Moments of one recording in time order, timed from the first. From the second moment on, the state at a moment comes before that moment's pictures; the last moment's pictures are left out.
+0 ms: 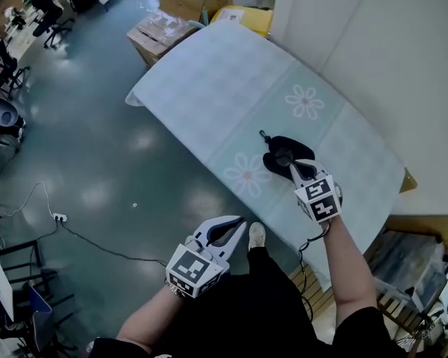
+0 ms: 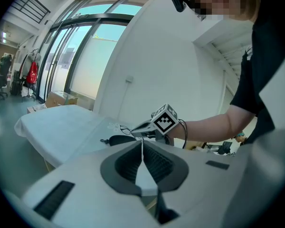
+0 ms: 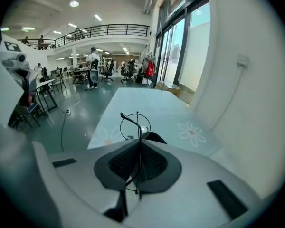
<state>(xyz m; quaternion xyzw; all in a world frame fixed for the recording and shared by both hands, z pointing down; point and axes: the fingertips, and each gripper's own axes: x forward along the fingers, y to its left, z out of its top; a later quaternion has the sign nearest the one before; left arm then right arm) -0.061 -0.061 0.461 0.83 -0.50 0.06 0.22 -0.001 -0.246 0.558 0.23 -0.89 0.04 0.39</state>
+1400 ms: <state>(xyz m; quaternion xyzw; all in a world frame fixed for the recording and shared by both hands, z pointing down) -0.051 0.046 0.432 0.89 -0.41 0.06 0.18 0.047 -0.010 0.448 0.36 -0.90 0.16 0.17</state>
